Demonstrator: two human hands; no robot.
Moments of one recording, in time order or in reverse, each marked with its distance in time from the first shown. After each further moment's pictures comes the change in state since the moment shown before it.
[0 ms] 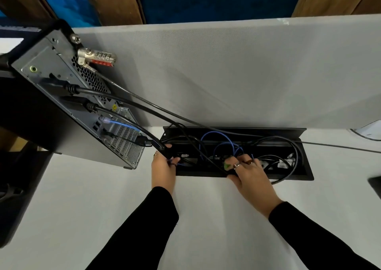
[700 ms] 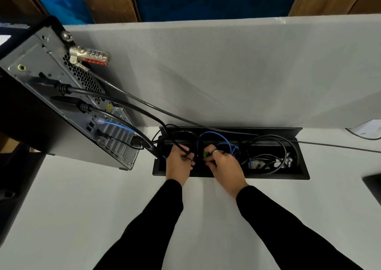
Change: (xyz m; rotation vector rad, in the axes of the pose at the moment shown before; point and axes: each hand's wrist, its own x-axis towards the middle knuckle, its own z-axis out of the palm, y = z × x) left_hand -0.008 0.030 0.030 -0.183 -0.230 -0.139; right_hand 0.043 -0.022 0.033 0.306 -0.095 0.181
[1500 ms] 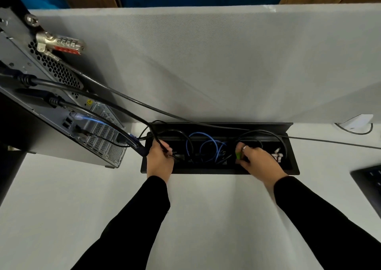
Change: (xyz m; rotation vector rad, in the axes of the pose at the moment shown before) left_hand 0.015 -0.013 -0.013 0.244 0.181 0.105; right_hand -0.019 0.076 -0.071 -0.244 -0.214 0.137
